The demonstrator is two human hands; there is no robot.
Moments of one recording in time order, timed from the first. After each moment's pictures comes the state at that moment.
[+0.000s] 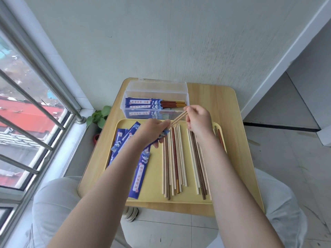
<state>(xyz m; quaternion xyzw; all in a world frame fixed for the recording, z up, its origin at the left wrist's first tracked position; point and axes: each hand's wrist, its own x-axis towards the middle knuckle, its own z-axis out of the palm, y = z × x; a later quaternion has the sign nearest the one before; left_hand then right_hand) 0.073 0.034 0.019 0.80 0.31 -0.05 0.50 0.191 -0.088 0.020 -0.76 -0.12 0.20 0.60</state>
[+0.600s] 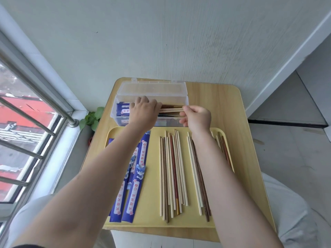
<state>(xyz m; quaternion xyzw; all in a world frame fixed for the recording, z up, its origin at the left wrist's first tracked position) 0.161 0.110 -0.022 0.96 0.27 0.05 0.09 0.239 -0.046 -0.007 -0.75 -0.02 0.19 0.64</state>
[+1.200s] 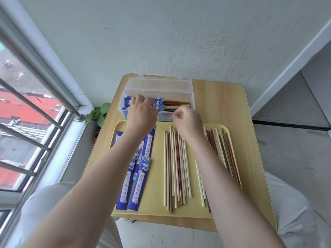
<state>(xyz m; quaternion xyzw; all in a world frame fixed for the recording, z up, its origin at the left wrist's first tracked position) 0.117 0.096 -0.014 0.91 0.33 0.18 0.18 0.197 -0.044 0.001 -0.88 -0.27 0.13 0.36</state>
